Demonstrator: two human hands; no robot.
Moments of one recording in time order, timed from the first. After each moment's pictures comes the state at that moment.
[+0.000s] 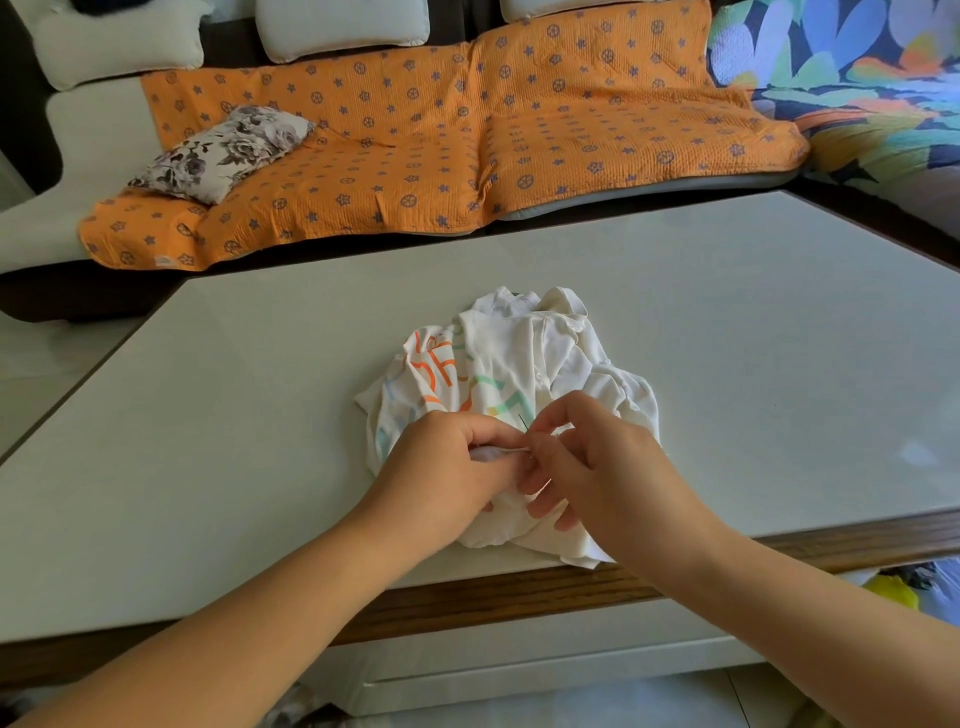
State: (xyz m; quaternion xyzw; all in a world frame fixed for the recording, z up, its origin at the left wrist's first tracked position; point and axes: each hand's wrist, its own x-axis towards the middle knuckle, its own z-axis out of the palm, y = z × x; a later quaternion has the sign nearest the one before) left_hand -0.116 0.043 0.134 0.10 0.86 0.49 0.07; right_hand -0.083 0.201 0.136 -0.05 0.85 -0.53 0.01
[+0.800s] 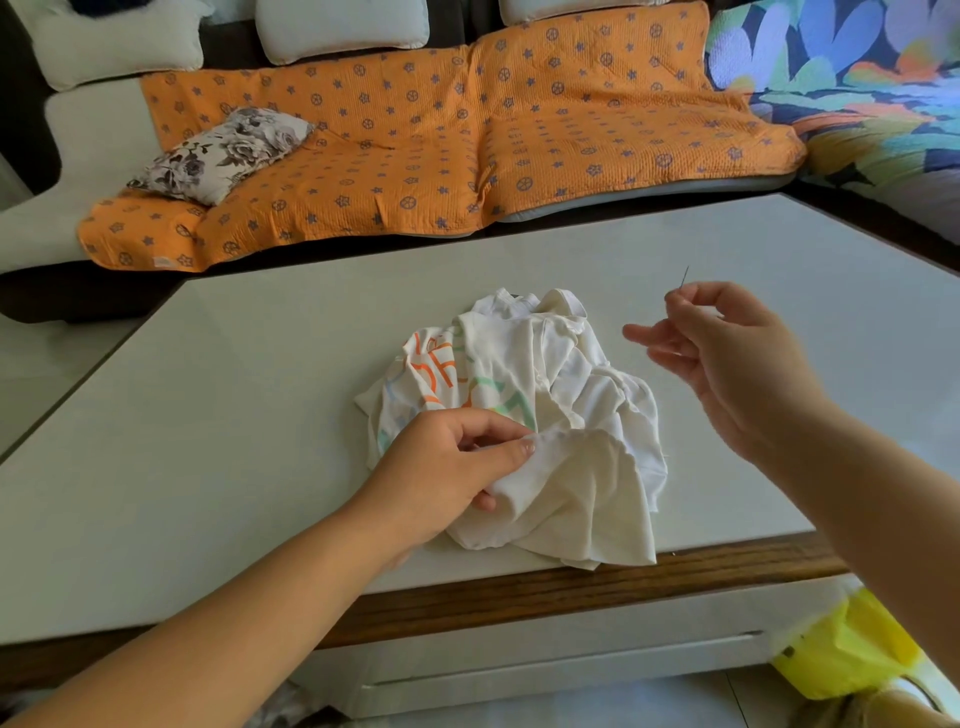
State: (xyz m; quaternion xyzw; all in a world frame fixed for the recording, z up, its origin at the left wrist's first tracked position) left_hand -0.116 0.042 0.139 0.05 0.80 0.58 0.12; right_hand -0.140 0.267 0.163 0.10 0.65 -0.74 -0.13
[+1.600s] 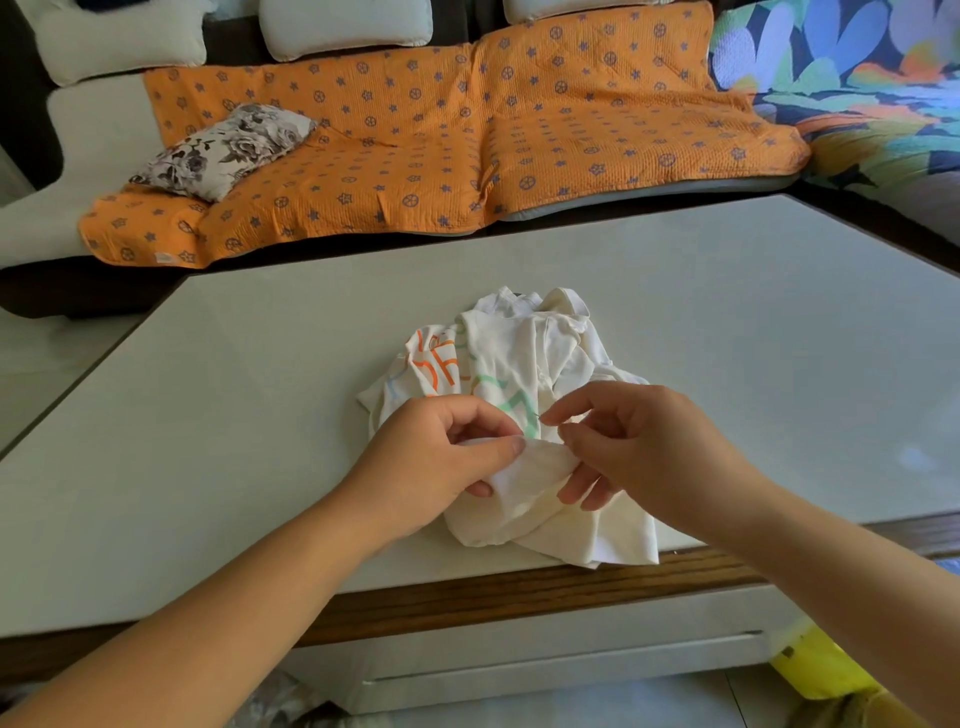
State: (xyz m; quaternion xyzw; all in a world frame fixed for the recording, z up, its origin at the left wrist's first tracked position) left_hand -0.120 0.031 0.143 0.10 0.81 0.57 0.10; right_hand -0.089 0.223 0.161 -0.04 0.86 -0.50 0.05
